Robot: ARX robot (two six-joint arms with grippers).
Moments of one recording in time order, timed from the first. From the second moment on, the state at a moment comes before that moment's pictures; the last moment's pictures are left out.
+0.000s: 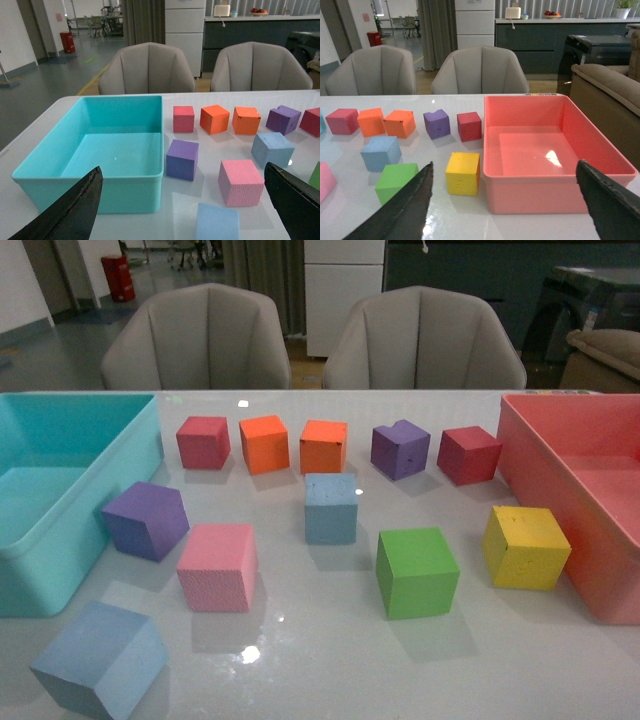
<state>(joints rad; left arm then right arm) 0.00 0.01 0.01 0.00 0.00 0.00 0.00 0.00 0.01 0.00 0.00 0.00</state>
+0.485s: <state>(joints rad) -0.10 0.45 0.17 0.12 0.05 0.02 0.00 0.00 0.01 0.00 0.00 0.00</state>
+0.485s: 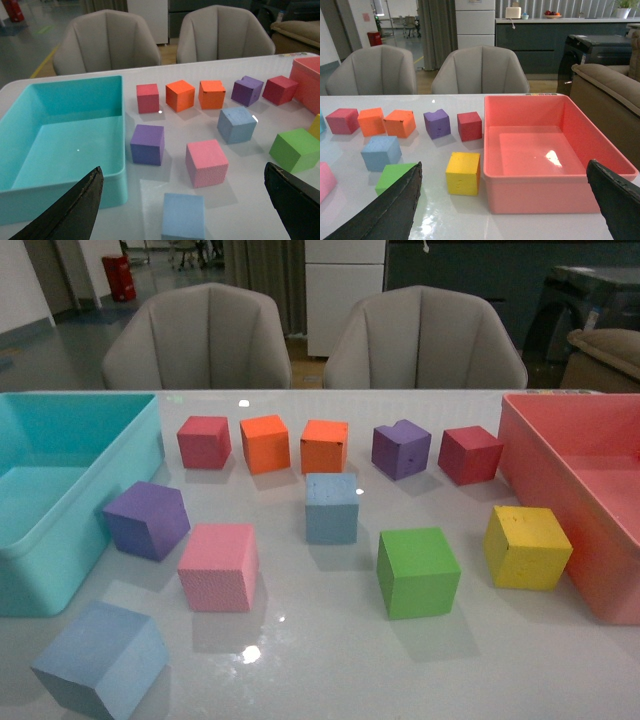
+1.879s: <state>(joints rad) -0.15 1.69 0.41 0.62 -0.02 0.09 0.00 0.00 0.01 0.00 0.00 0.00</state>
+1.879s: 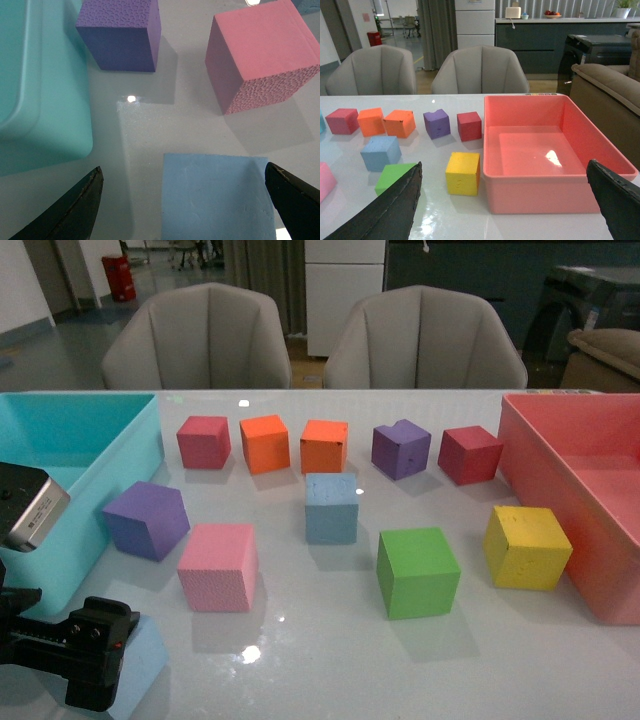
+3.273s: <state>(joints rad) -0.19 1.81 0.39 0.73 -0.01 0.05 0.00 0.00 0.01 0.00 0.00 0.00</state>
